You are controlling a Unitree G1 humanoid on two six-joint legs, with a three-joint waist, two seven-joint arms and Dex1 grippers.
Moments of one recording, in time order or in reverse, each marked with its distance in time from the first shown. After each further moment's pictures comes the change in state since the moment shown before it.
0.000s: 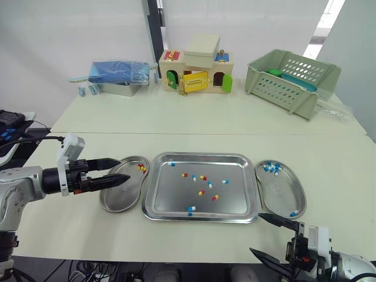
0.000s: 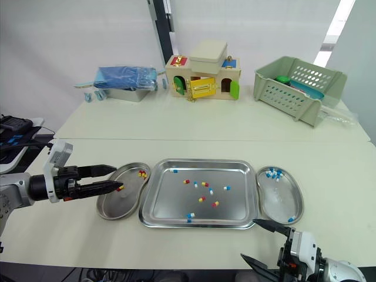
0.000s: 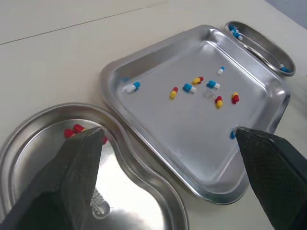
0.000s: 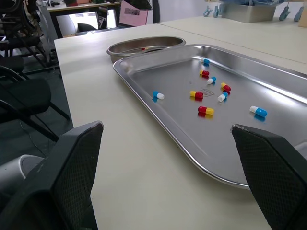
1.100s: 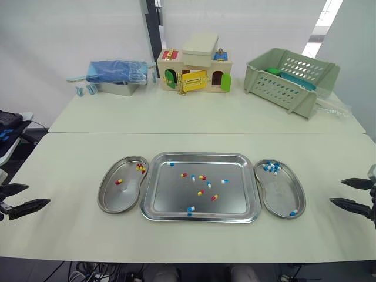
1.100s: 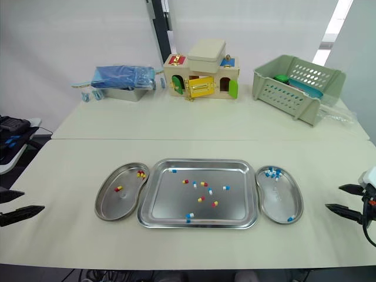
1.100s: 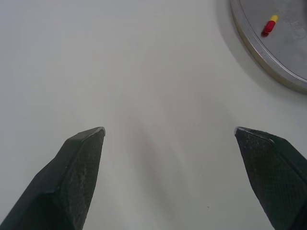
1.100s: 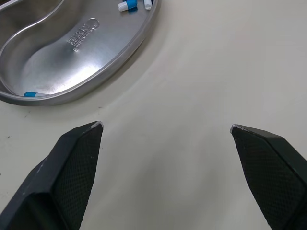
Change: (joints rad) left arm 0.332 0.176 0.263 0.442 0.282 -0.479 0.007; right arm -0.446 -0.550 -0.297 0.626 -0.085 0.480 0.168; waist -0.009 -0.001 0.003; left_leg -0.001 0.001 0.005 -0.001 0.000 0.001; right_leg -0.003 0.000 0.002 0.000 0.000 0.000
